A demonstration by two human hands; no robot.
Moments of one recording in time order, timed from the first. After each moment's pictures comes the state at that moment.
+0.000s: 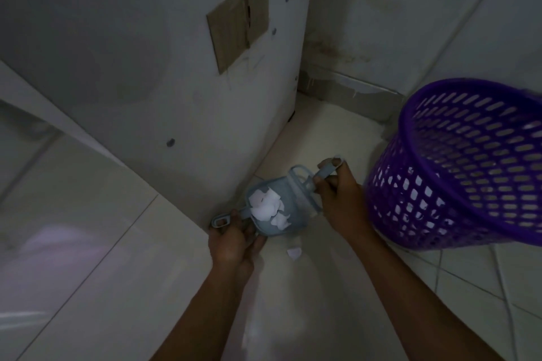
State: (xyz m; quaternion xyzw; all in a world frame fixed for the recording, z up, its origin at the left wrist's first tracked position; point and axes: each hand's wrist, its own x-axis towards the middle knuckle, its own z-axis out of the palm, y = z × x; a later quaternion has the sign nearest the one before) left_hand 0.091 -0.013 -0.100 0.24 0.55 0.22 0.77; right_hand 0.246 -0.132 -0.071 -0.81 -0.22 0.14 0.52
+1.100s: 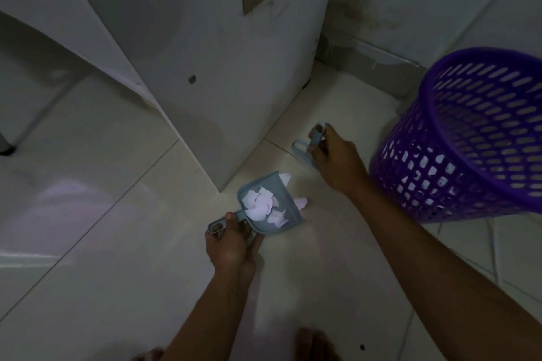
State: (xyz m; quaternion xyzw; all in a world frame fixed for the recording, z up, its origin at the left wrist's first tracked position) left_hand 0.033 -0.065 -0.103 0.16 0.63 0.27 0.71; right_hand 0.246 -0.119 -0.060 -0.85 -0.34 0.17 0.37
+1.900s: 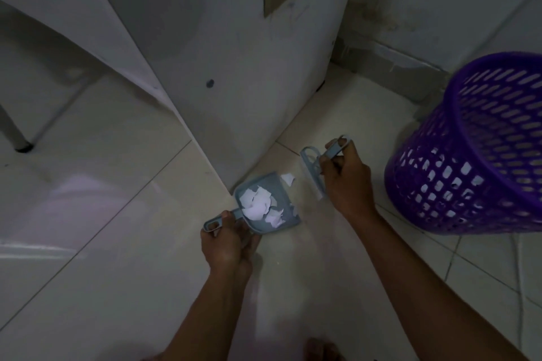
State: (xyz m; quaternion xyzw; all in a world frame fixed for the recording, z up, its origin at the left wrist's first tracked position) left_hand 0.024 -0.040 -0.098 0.16 0.62 0.29 0.71; right_hand 0.213 -0.120 -0.071 -0.84 -0.25 0.14 0.46
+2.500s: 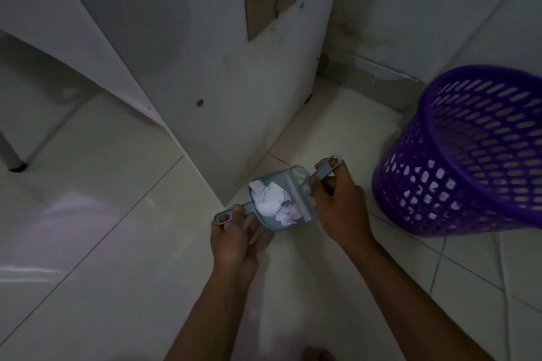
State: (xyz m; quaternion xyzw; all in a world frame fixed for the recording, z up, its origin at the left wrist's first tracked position) left_hand 0.049 -0.046 -0.064 0.22 0.55 0.26 0.76; right_hand 0.186 -0.144 -0.040 -0.83 -0.26 0.15 0.48
